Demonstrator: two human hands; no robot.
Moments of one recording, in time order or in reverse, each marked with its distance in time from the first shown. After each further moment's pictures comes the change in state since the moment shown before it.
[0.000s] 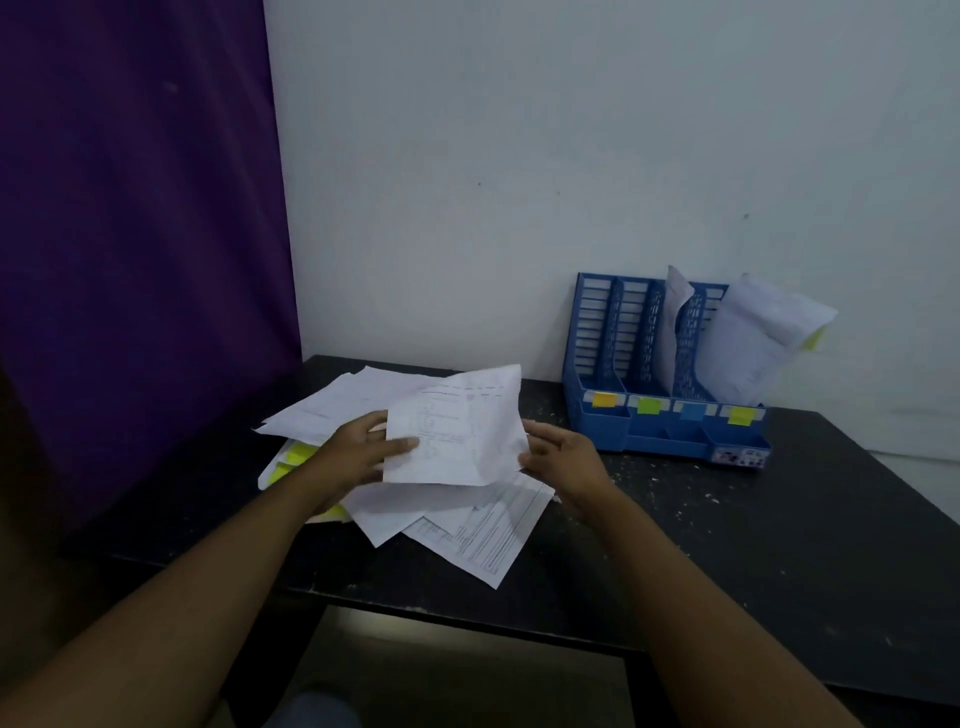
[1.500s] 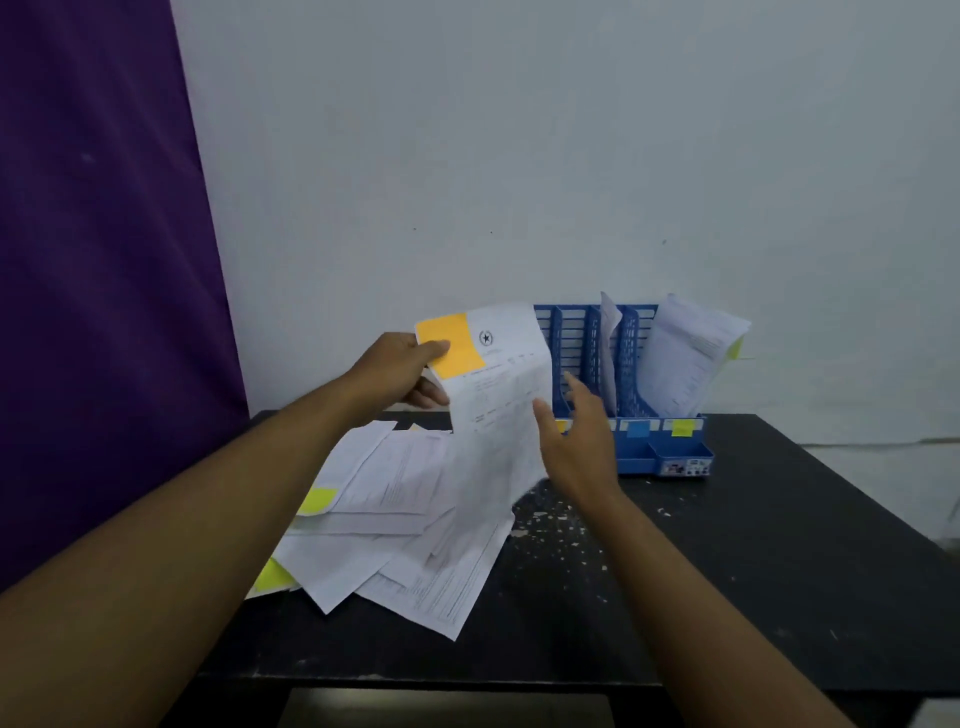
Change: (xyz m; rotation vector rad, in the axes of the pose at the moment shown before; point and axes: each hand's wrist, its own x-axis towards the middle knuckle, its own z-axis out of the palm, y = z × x) left_hand 0.036 0.171 0.103 0.241 -0.032 0.194; right_hand -0.013 -0.051 -0.054 -0.458 0.576 -0.397
